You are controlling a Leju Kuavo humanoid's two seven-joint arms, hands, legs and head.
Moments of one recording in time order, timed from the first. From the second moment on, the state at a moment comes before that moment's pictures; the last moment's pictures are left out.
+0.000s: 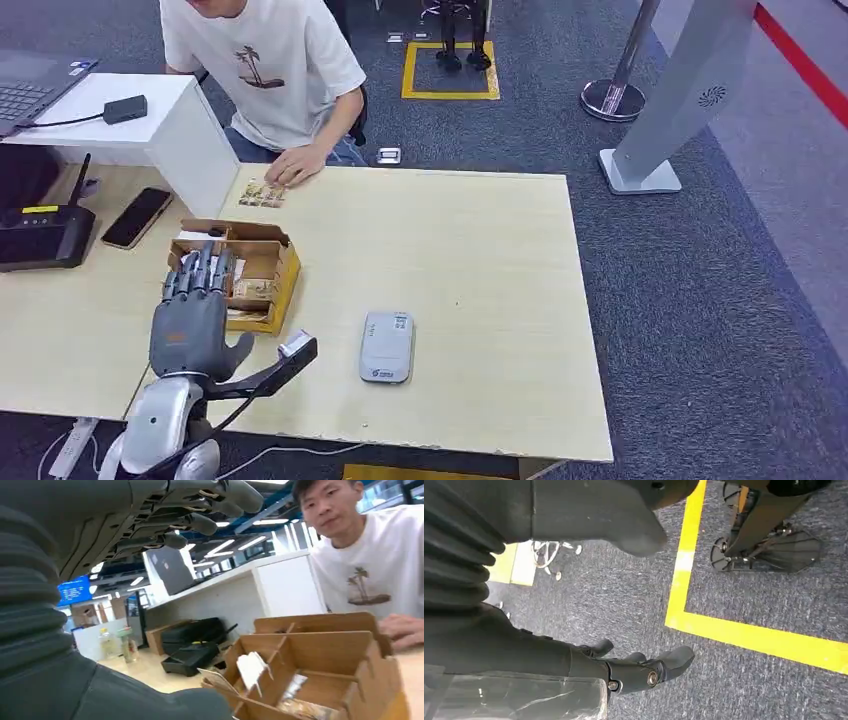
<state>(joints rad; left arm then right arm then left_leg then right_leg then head) 0.04 0.03 -0.19 -1.86 -1.53 -0.15 0.26 -0.11 0.18 -1.20 -0.28 1.37 -0.04 0.01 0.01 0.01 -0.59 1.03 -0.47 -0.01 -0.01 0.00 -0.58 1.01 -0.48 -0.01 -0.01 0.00</state>
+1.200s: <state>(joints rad) -0.05 0.02 -0.02 -1.70 -1.53 -0.24 0.15 -0.11 0.18 -1.18 -0.28 1.41 -0.04 0.01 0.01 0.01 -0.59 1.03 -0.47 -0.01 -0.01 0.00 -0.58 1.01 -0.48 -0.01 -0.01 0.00</state>
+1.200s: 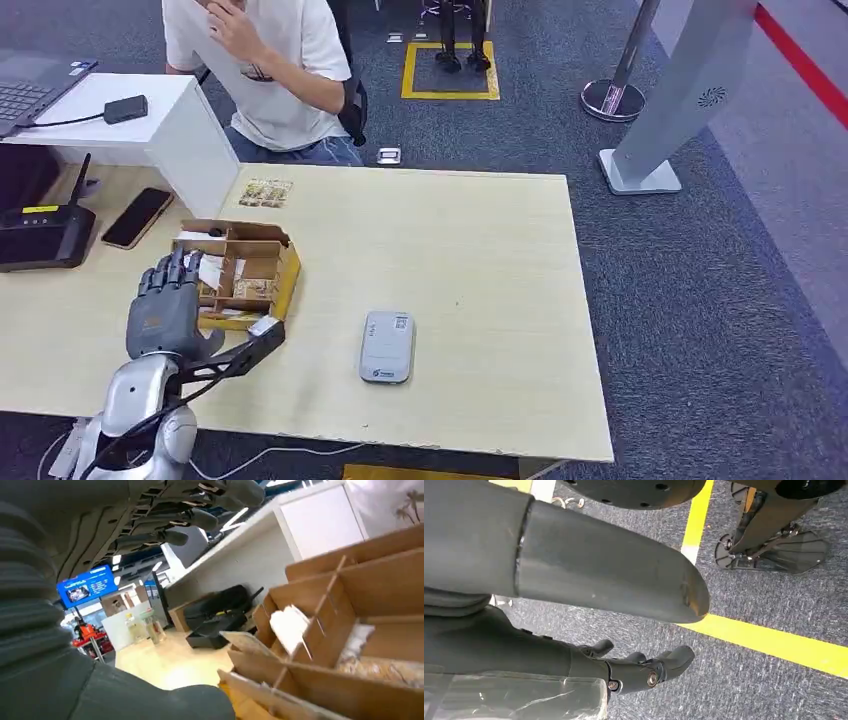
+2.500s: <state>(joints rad) -0.12 -0.02 0.03 -1.52 -1.53 -0.27 0.11 -0.11 0.18 -1.18 -0.28 1.42 -0.03 0.01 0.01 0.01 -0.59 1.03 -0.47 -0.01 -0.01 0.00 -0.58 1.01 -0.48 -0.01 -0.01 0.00</state>
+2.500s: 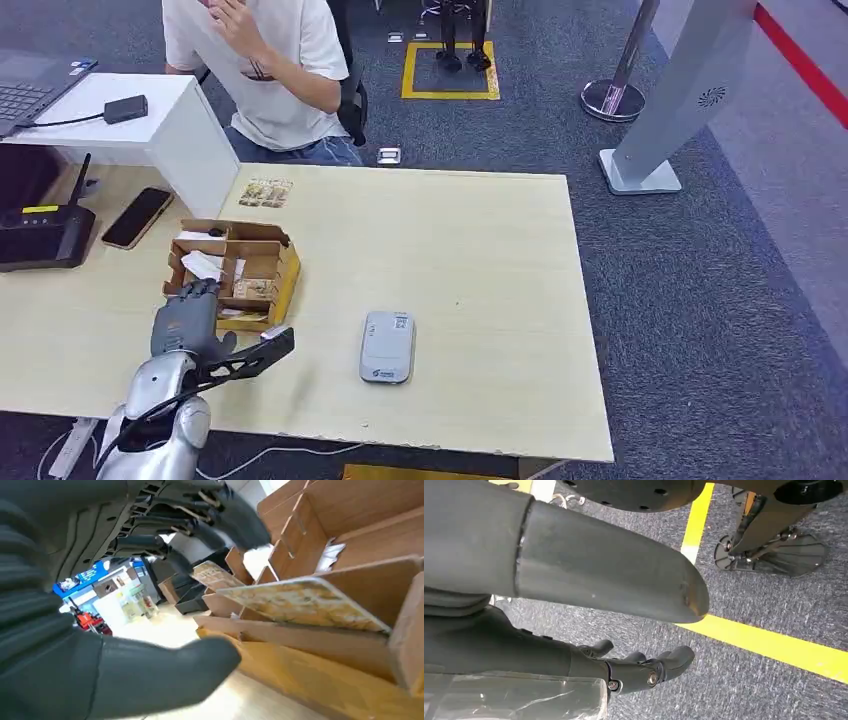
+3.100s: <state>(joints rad) -0.13 -0.06 0.04 -1.52 -1.53 -0.22 0.08 -0.11 0.18 -1.18 -0.28 1.42 -0.02 0.02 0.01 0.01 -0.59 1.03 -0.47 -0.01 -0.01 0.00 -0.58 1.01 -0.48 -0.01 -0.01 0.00</state>
